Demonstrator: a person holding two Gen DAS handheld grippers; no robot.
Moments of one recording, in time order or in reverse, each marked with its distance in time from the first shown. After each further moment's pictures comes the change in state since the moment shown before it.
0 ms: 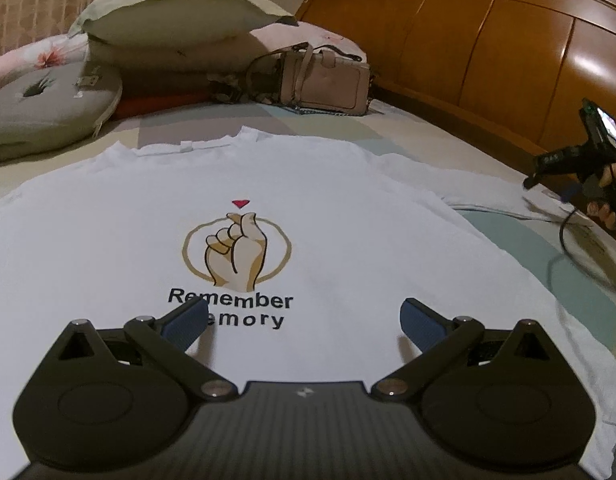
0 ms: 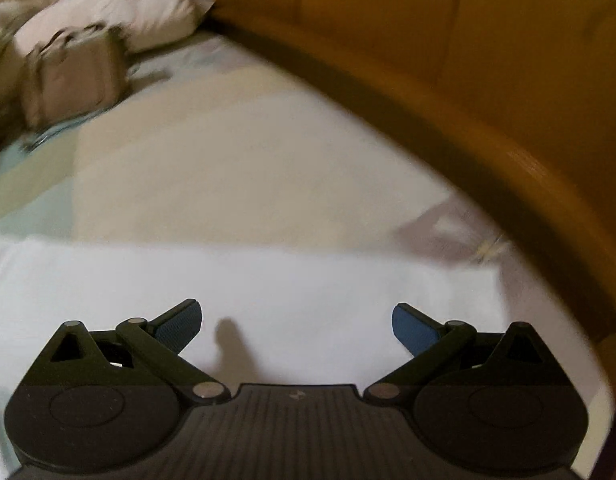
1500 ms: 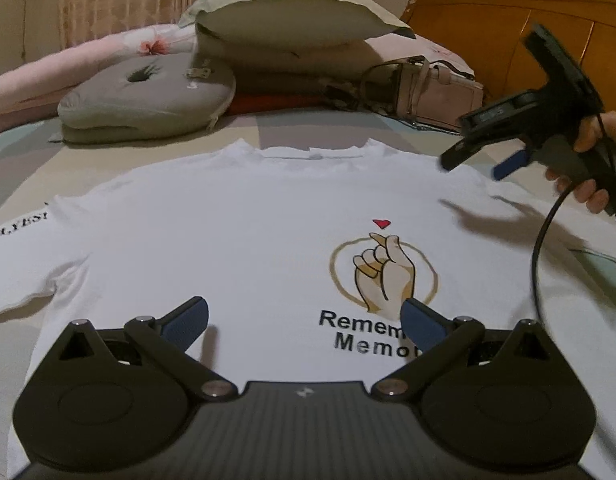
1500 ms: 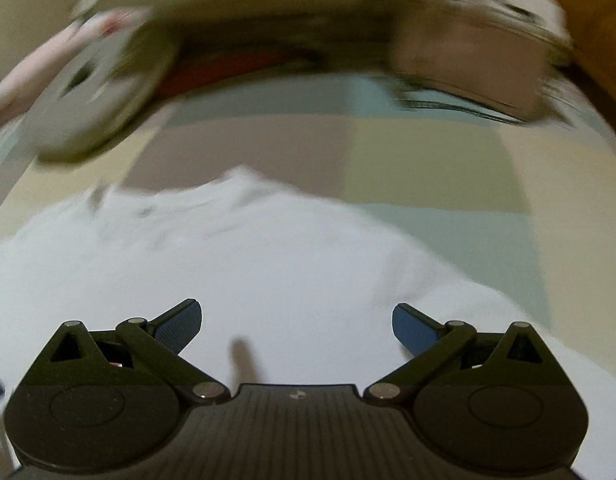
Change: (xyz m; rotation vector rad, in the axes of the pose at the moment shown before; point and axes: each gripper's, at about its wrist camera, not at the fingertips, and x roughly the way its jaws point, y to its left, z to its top) left arm -0.001 0.049 0.009 -0.140 -0.002 0.271; right arm -0.012 0.313 0.009 -0.530 0.078 0.490
